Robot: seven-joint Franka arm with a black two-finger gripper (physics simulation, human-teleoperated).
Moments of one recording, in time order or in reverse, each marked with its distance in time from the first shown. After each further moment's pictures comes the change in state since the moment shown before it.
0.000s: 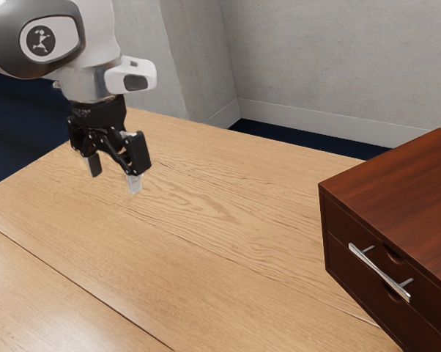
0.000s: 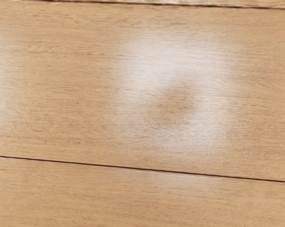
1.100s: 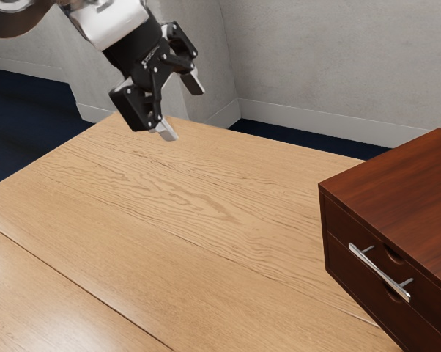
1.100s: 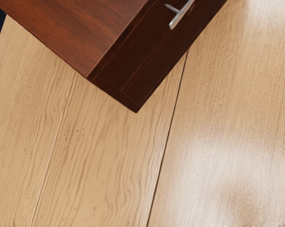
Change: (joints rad) arm -0.027 -0.005 -0.114 0.115 -0.212 0.269 1.322
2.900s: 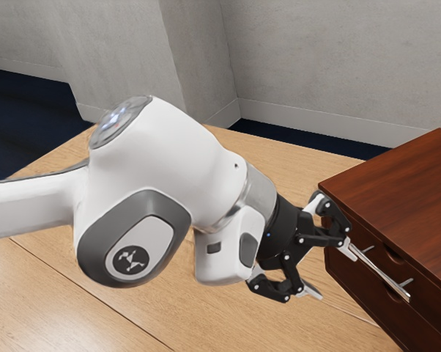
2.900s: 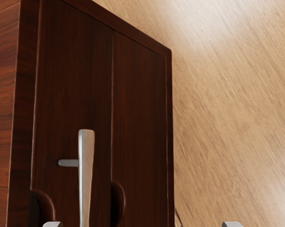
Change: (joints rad) arm -0.004 -0.153 -0.346 -0.747 0.020 0.880 0.308
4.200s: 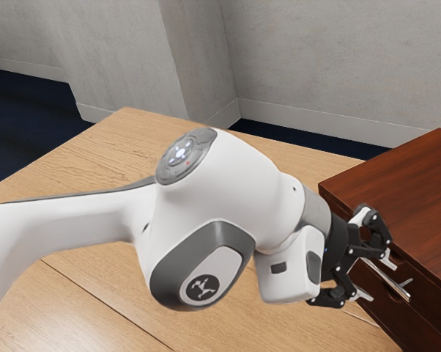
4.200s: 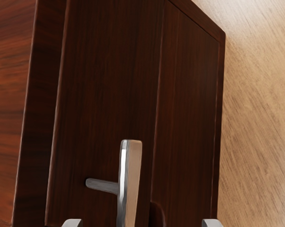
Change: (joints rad) arm -0.015 0.174 0.008 0.064 -0.032 0.139 -0.073
